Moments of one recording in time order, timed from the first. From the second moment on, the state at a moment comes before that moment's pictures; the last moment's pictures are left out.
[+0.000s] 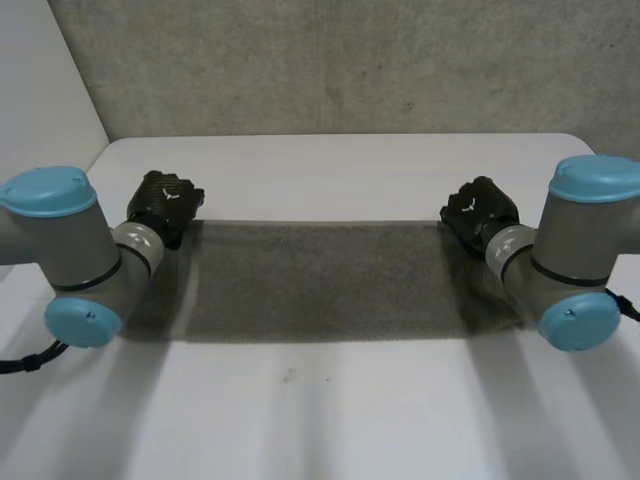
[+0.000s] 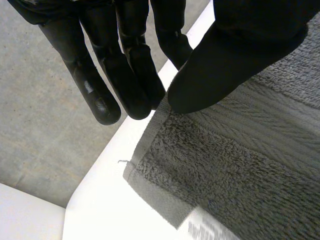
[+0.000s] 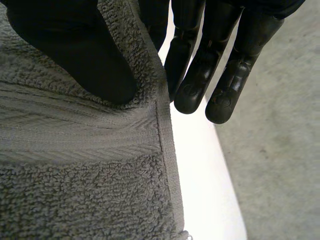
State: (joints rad) left arm 4.44 -2.21 -1.36 3.40 -1.47 3.80; right arm 1.90 -0.91 1.27 -0.09 1.46 2.19; left_hand 1.20 1.22 1.22 1.22 1.04; right_hand 0.98 1.18 1.19 1.19 0.98
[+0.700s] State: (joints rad) left arm 4.44 -2.30 -1.26 3.41 -1.49 3.79; right arm 1.87 -0.75 1.11 -0.36 1.29 2.21; left_hand 0.24 0.23 0.24 0.23 0.08; right_hand 0.21 0.23 0.21 0.23 0.08
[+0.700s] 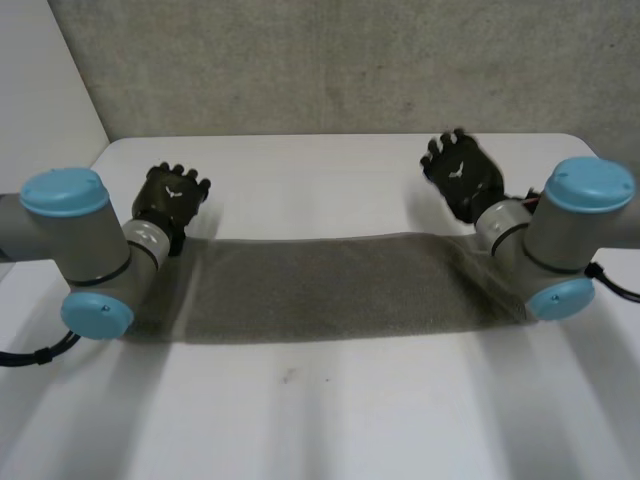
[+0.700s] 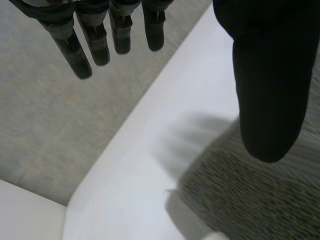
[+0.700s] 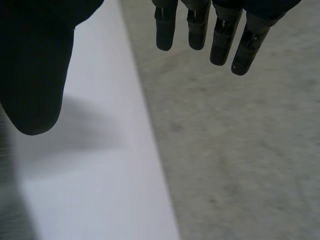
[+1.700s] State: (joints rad) left arm 4.43 -1.87 -1.69 3.40 -1.48 3.39; right arm 1.58 -1.16 1.62 0.10 1.32 2.85; left_hand 0.18 0.17 0.17 0.17 0.03; right_hand 0.45 0.53 0.53 0.52 0.33
